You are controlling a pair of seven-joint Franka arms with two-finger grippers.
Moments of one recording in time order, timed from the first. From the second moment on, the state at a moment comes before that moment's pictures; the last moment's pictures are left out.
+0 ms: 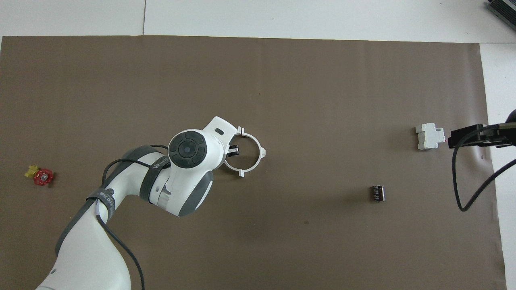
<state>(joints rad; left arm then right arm) -0.61 0.29 0.04 -2.03 -0.03 2.43 -0.68 0.06 -0.07 -0.08 -1.67 -0.03 1.58 0.00</state>
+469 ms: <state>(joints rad) -0.61 0.30 0.04 -2.01 -0.01 2.40 -0.68 0.06 -0.07 -0.08 -1.67 -0.03 1.58 0.00</state>
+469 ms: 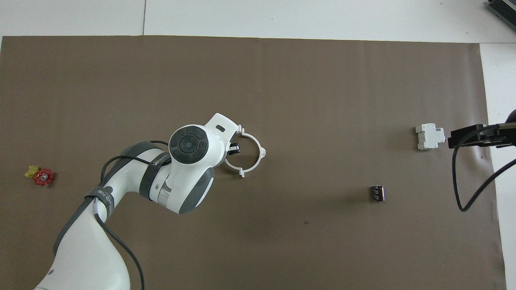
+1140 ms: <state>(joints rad) -0.61 0.30 0.04 -2.01 0.03 2.40 -0.71 0.06 -0.07 -0.08 -1.67 -0.03 1.58 0.00</state>
